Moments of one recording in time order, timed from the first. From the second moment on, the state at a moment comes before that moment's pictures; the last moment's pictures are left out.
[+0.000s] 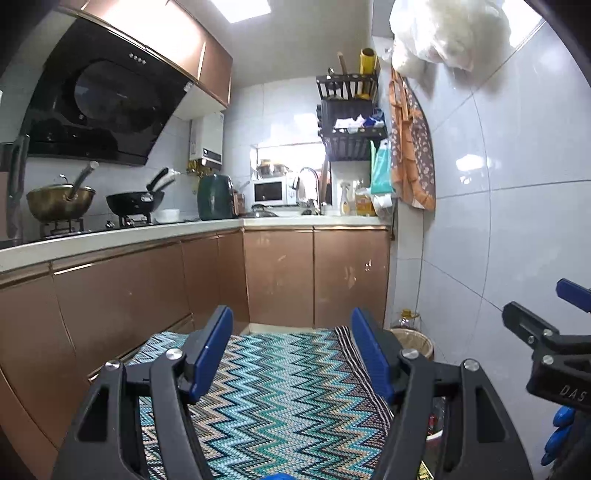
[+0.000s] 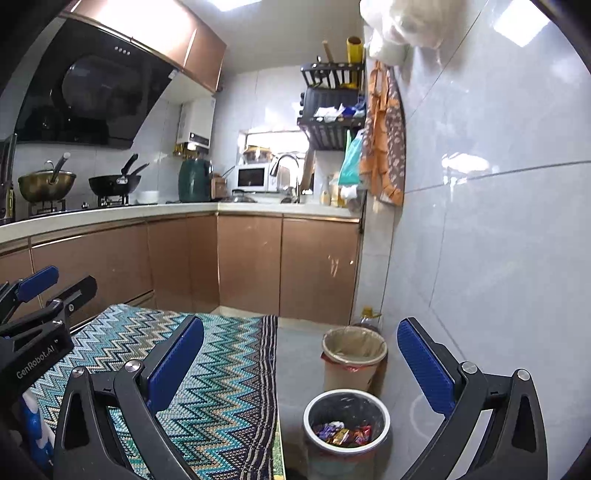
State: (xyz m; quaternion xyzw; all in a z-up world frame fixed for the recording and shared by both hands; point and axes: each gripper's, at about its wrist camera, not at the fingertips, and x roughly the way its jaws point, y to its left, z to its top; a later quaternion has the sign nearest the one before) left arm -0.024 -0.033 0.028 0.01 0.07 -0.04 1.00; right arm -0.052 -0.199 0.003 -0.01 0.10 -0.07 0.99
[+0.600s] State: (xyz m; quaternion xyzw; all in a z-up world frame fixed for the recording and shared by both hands) left arm -0.048 -0.021 0.030 0.01 0.05 -0.03 1.00; right arm -0.085 -0.188 0.020 -0.03 0.06 -0.06 1.00
